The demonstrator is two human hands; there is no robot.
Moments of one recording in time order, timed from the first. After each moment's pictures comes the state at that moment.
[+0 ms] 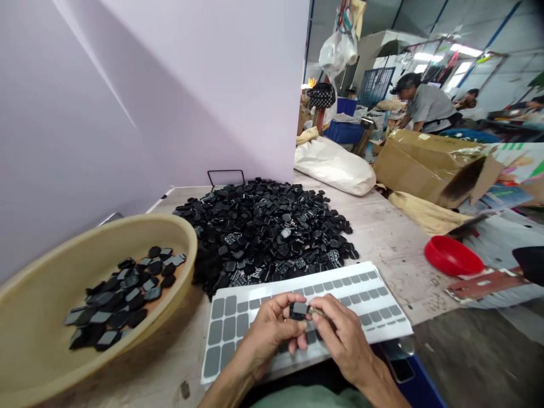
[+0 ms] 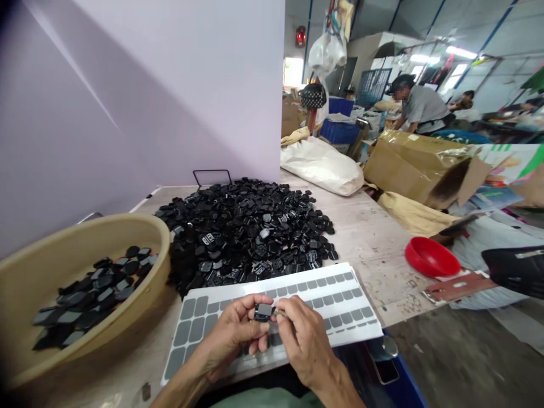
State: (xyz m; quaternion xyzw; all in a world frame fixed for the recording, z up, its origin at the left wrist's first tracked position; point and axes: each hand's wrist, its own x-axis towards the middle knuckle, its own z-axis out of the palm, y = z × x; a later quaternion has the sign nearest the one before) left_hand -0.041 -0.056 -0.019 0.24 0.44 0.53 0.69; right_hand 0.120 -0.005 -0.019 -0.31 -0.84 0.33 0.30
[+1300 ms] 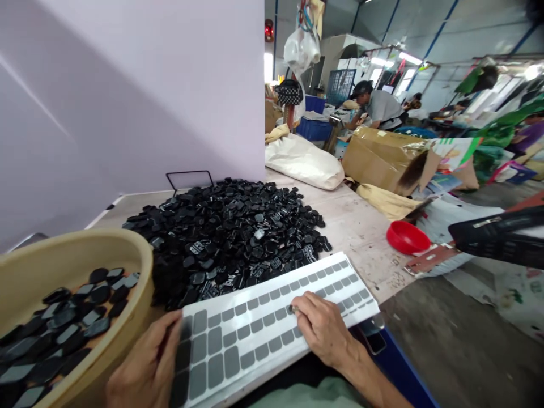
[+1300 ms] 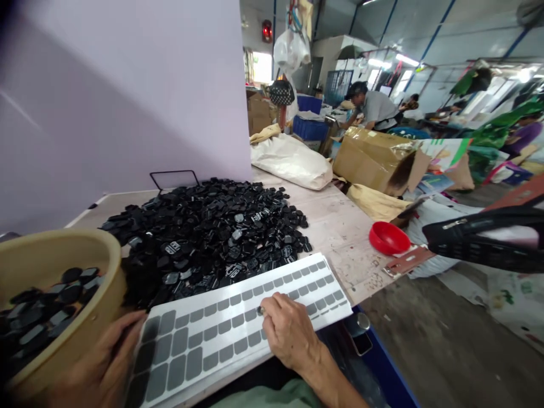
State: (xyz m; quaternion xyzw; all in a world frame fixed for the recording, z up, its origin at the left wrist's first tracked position) left_hand -0.135 -0.120 -0.022 0.39 0.83 0.37 0.09; right_hand 0.130 0.004 -0.032 -0.36 -0.89 0.18 0.19
